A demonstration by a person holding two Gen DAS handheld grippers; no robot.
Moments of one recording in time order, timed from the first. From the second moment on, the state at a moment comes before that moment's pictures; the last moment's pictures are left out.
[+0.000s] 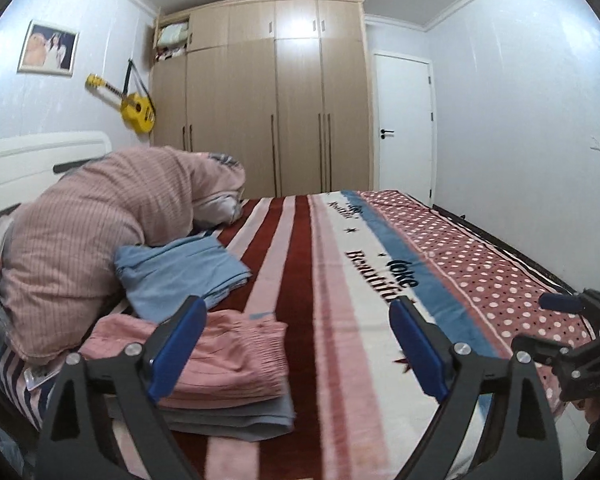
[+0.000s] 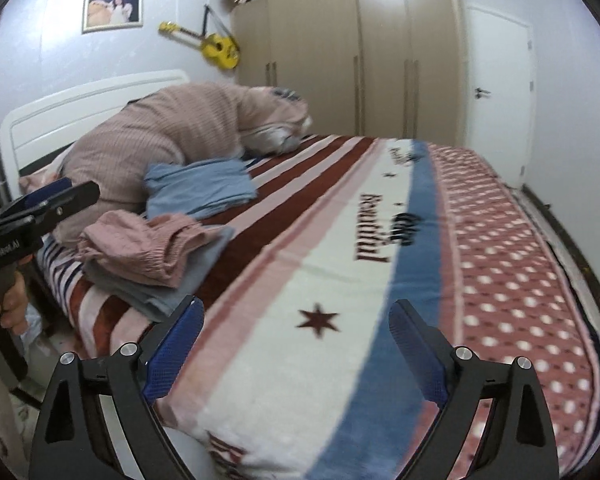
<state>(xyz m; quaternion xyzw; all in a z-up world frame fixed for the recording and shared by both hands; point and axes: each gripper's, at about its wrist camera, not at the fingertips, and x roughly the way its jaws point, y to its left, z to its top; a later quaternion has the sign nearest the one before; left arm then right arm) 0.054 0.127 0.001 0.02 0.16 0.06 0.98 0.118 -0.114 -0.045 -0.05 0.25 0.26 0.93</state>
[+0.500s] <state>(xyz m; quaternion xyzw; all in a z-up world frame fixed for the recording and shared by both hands) 0.045 0.034 0.001 -0.01 0.11 0.04 0.99 0.080 -0.197 -0.028 -0.05 0.16 0.21 0.96</state>
